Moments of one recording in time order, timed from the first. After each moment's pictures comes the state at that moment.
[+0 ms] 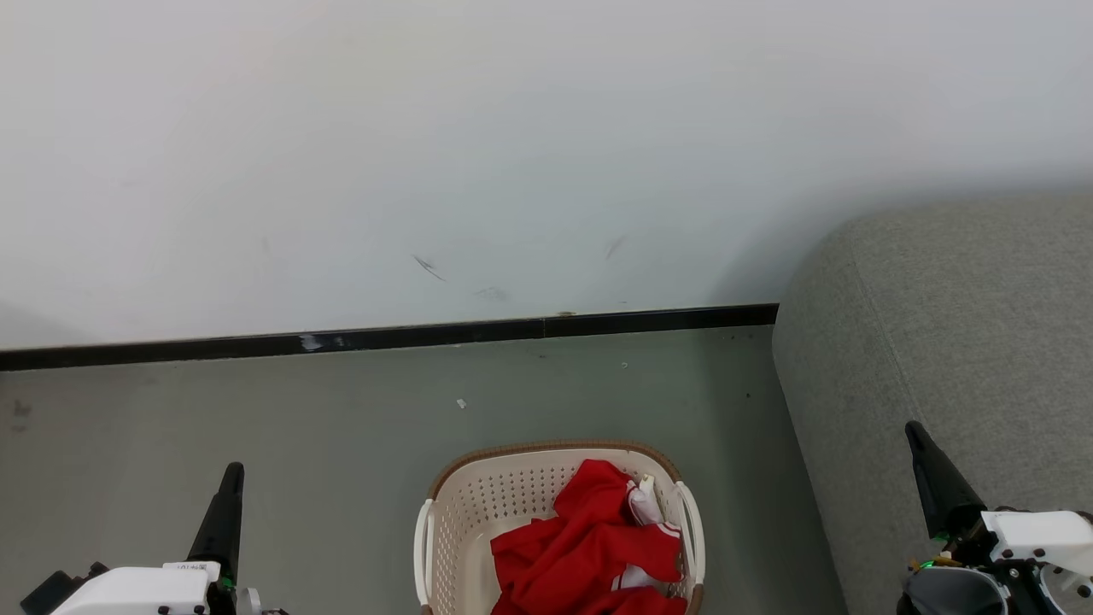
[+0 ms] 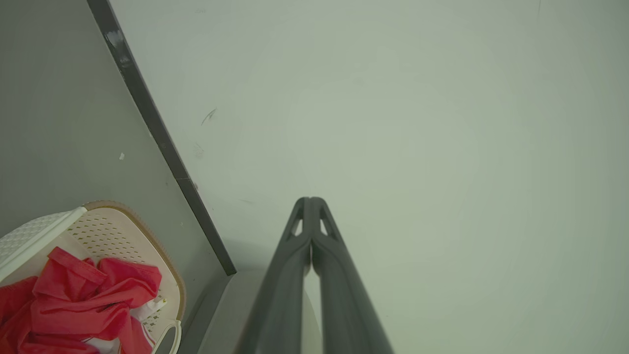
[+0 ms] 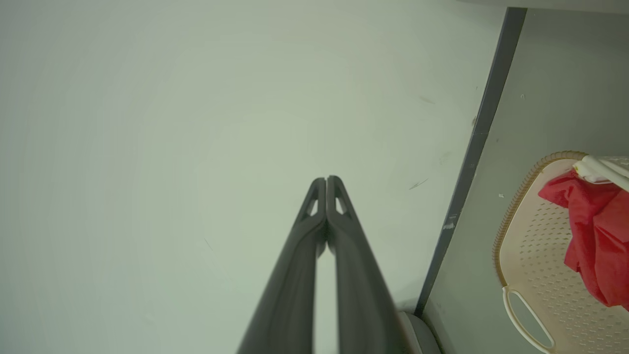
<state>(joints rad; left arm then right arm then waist) -0.06 0.03 0.08 0.23 -1.60 -0.09 0.11 -0.07 -0.16 0.05 0.26 1.76 0.12 -0.02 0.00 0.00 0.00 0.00</state>
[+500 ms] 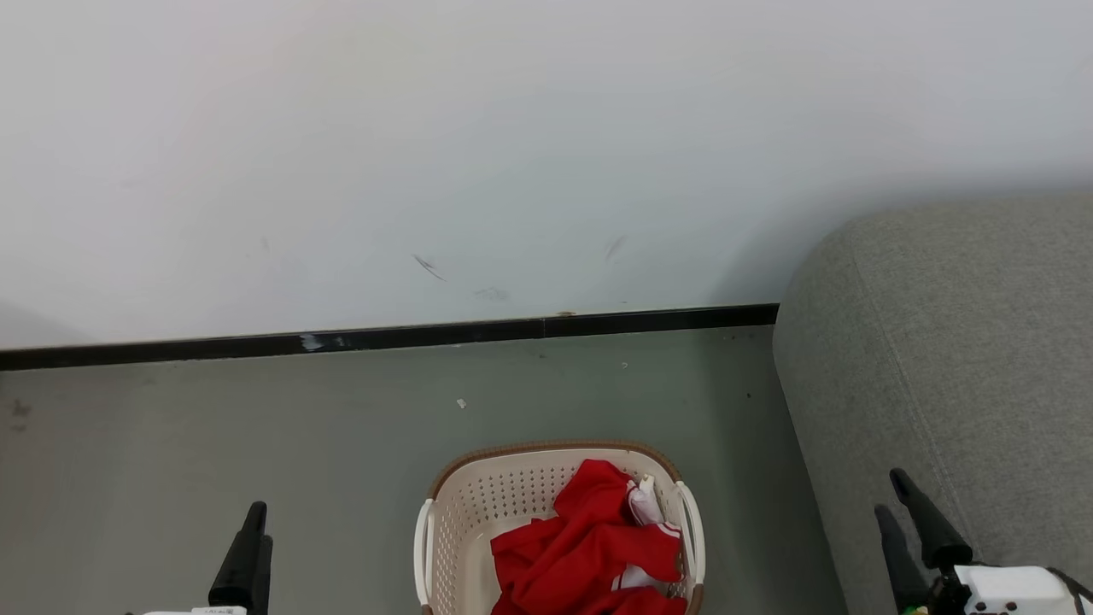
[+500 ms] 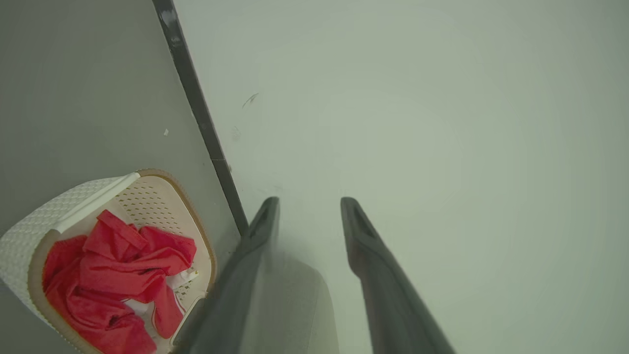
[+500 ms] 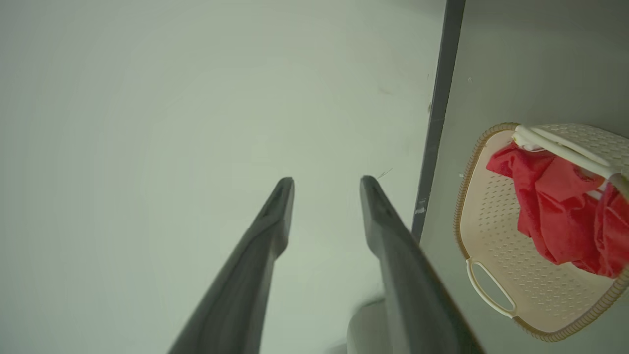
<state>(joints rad) -0.01 0.00 0.07 0.29 -1.60 -0.09 0.10 -0.01 -0.12 0.06 0.31 1.76 0.12 -0.02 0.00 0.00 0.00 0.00</state>
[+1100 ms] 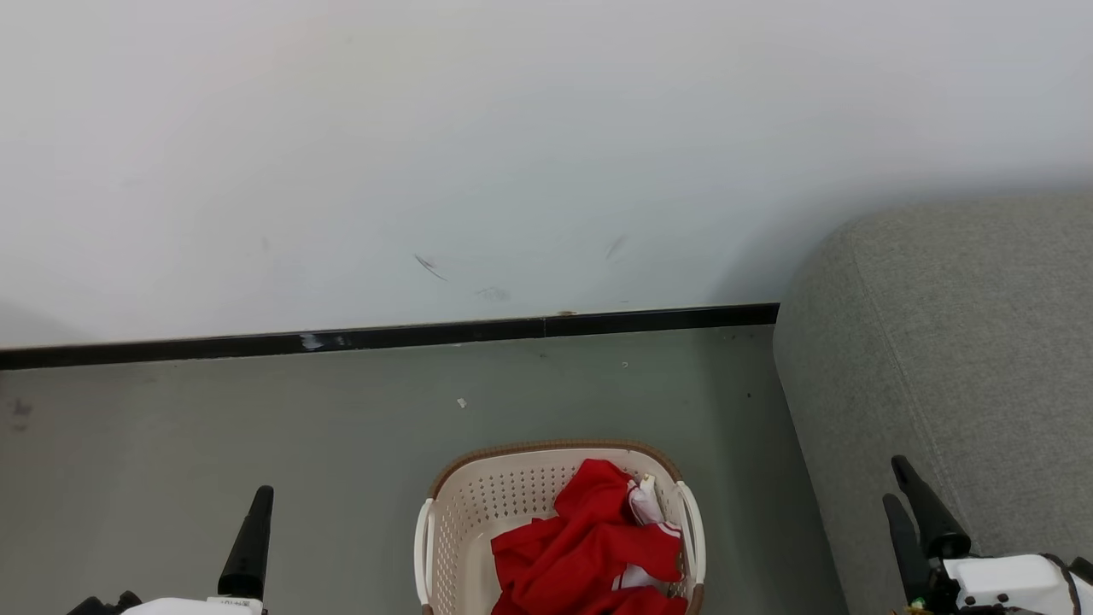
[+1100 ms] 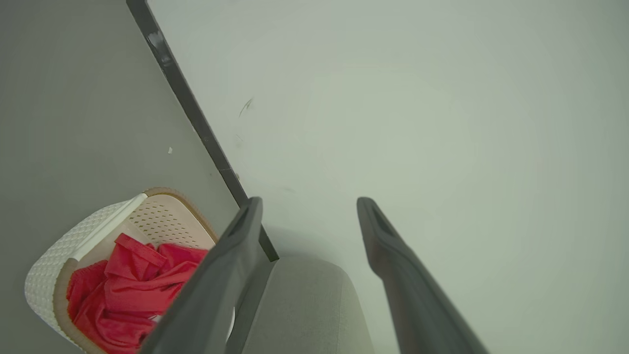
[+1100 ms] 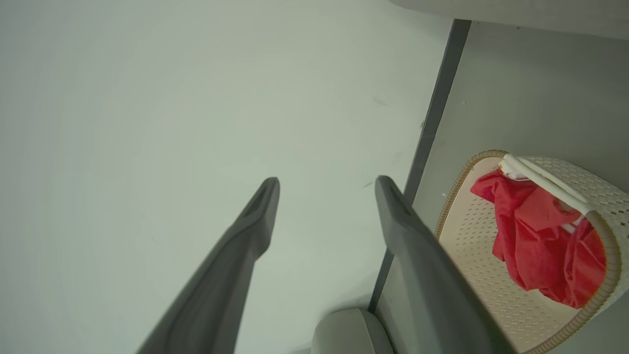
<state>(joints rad) 0.00 0.03 0.02 0.27 -1.49 -0.09 0.05 0.00 -0.12 0.05 0.30 1.61 0.12 -0.06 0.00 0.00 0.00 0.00</state>
